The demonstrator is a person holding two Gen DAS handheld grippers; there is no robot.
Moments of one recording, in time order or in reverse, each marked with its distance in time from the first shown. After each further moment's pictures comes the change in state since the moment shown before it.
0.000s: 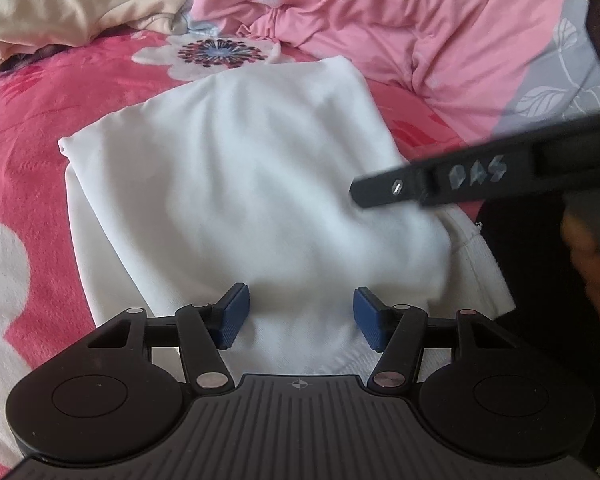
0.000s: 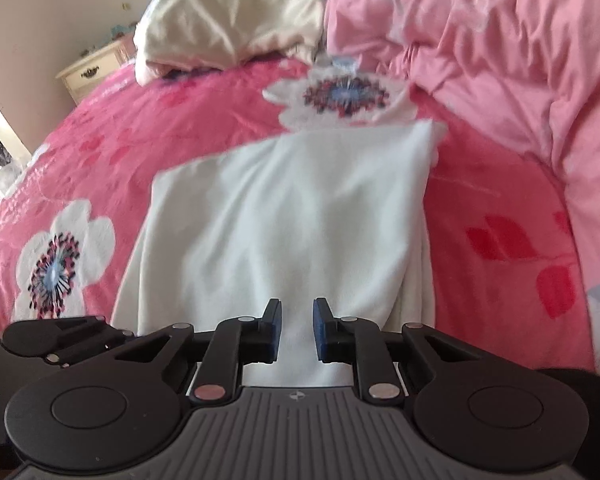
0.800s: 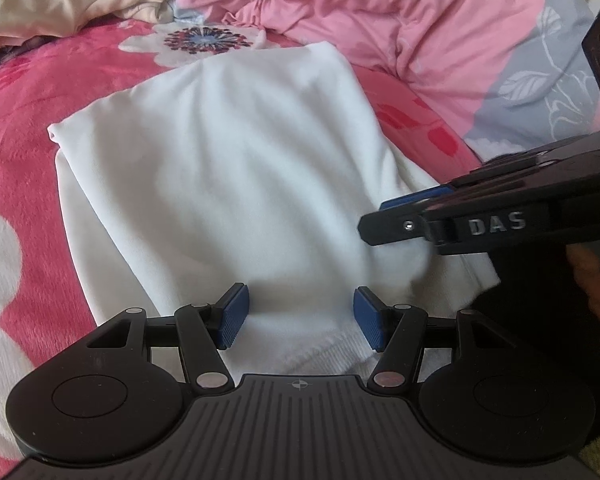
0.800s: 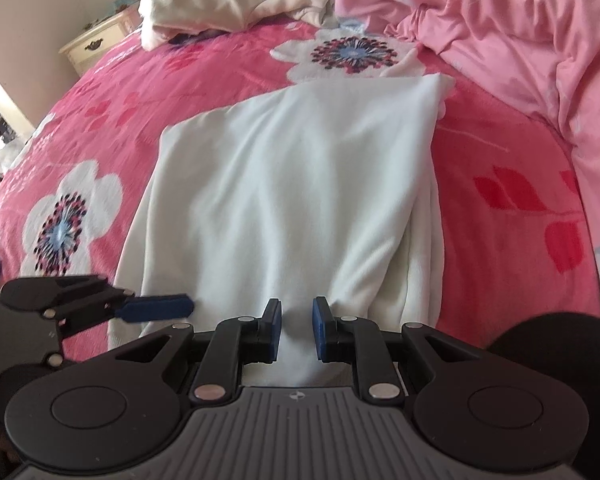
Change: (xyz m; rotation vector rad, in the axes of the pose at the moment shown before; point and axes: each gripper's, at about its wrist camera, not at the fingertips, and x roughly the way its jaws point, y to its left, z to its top) left arm -0.005 -0.003 -0.010 0.017 0.035 -0.049; right arm -0.012 0.003 -0.021 -0.018 0.076 0.022
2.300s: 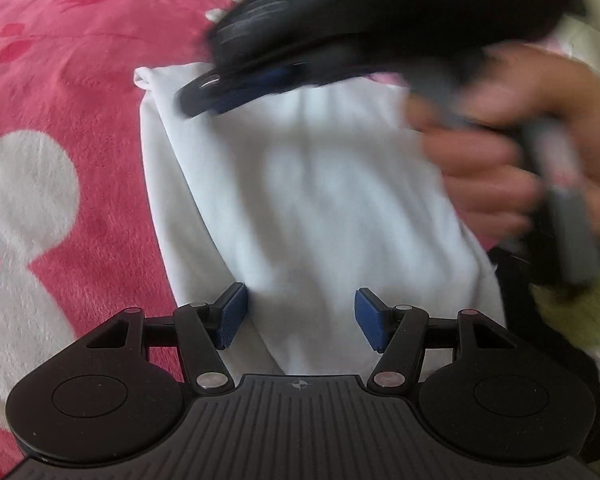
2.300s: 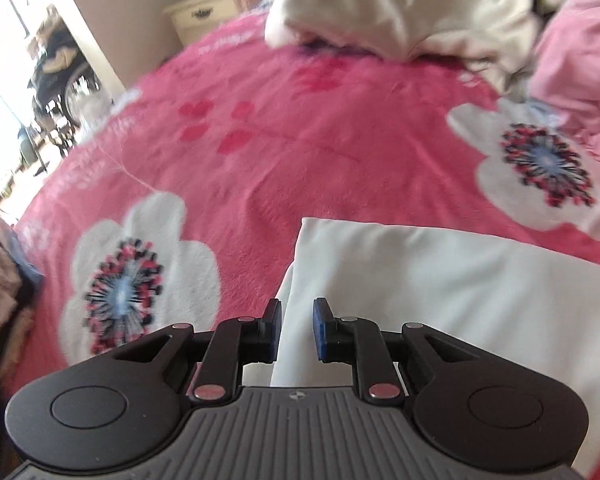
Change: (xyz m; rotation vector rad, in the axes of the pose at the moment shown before) left arm -0.009 0.064 -0.012 -0.275 -0.053 -0.071; right arm 0.108 0.111 0.123 -0.278 0.033 0.168
